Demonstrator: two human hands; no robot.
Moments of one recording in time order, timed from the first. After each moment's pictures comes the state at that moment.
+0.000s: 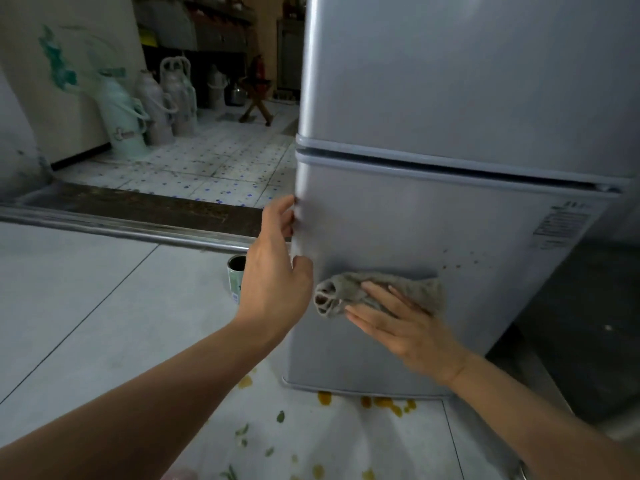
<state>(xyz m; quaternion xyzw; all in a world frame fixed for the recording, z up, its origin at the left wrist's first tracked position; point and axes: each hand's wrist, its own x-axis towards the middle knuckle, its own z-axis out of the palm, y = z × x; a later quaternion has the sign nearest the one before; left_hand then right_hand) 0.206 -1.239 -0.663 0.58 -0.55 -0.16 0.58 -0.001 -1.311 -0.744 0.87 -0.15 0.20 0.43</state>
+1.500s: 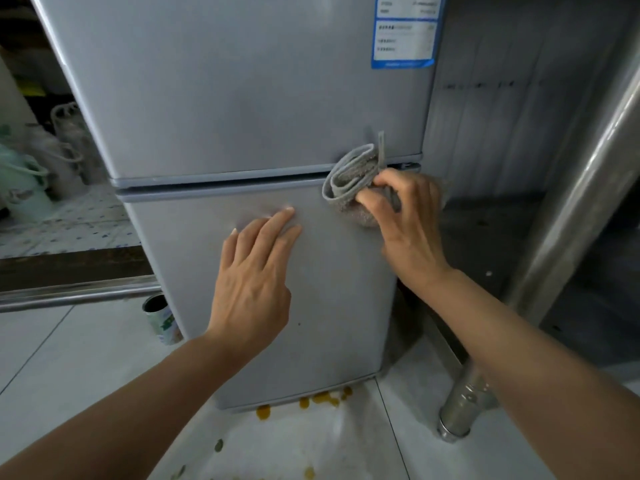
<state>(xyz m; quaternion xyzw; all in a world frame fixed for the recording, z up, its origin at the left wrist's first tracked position) 0.097 -1.253 -0.648 0.52 -0.79 0.15 0.28 -0.115 -1.325 -0.644 0.72 -0.38 0.46 0.36</state>
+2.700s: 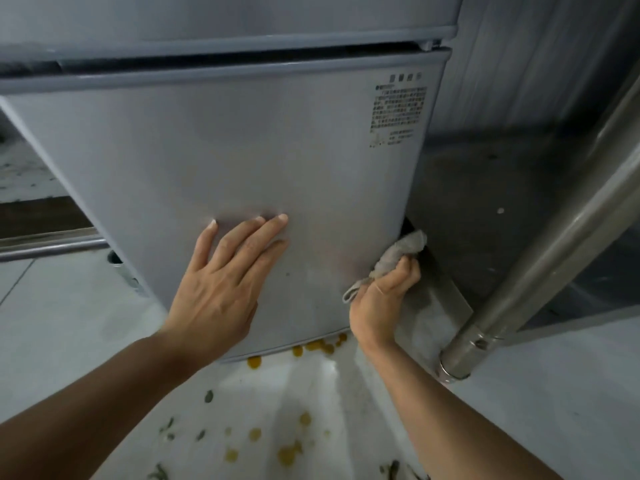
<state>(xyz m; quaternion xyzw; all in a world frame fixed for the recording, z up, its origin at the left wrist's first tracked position) 0.131 -1.261 -0.730 0.45 -0.84 0.27 0.15 -0.058 -1.299 -0.835 0.46 -0.72 0.52 -0.08</state>
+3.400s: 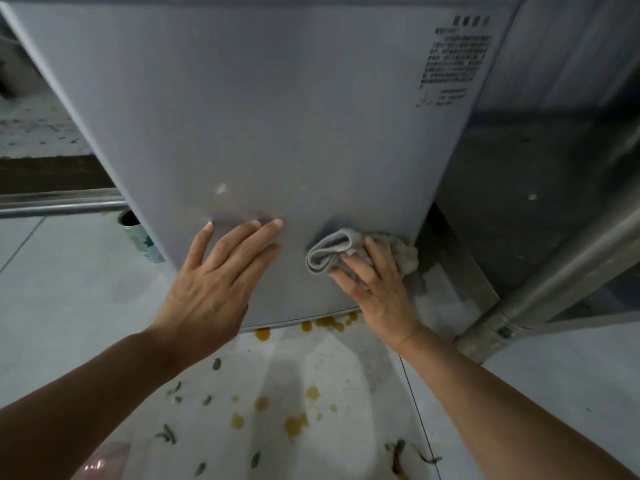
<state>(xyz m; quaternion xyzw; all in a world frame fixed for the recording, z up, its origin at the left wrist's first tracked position) 0.165 -1.251 -0.771 0.47 -0.84 0.23 0.11 -0.085 -1.305 -0.874 0.82 -0.38 0.33 0.27</state>
